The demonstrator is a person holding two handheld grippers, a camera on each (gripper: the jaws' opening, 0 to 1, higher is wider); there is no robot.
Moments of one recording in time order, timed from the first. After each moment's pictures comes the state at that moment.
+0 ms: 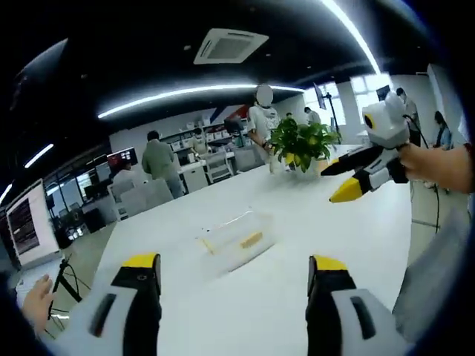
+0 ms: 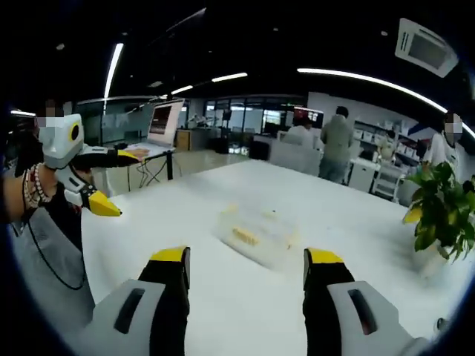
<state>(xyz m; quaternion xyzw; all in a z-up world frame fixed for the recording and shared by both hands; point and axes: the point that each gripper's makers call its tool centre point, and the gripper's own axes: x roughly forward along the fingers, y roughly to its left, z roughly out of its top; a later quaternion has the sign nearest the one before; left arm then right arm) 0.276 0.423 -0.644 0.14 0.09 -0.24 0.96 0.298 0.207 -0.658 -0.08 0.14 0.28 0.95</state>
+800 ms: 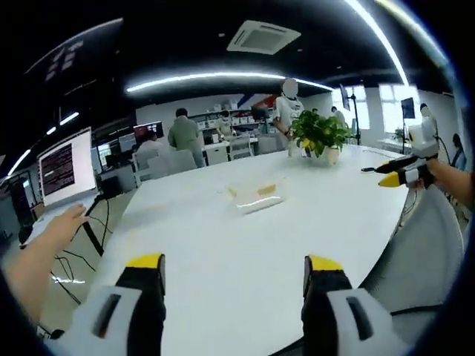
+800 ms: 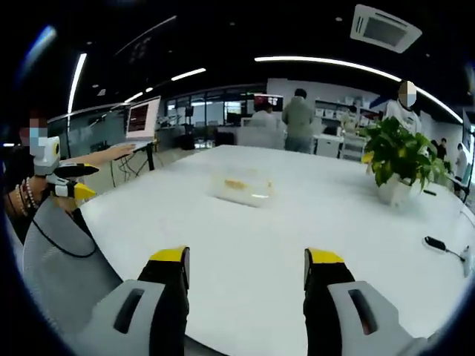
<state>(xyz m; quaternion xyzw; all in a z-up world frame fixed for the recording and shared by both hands) 0.183 0.512 -0.704 0.10 0.15 -0.17 0.97 0.177 0.158 -0.716 -0.03 0.18 0.18 0.97</state>
